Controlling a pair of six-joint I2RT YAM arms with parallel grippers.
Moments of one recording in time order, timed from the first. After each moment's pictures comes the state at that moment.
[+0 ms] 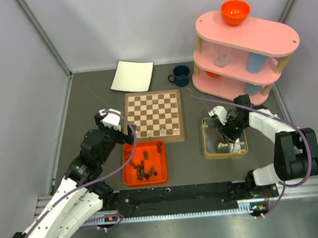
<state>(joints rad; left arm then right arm) -0.58 0.57 0.62 -0.23 -0.18 0.06 0.09 1.40 0.76 -0.66 -0.37 -0.81</state>
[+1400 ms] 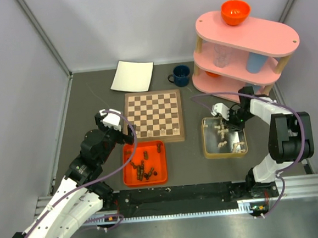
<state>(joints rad) -0.58 0.57 0.62 -0.23 -0.18 0.06 -0.01 1.60 0.93 -0.74 -0.42 -1.26</state>
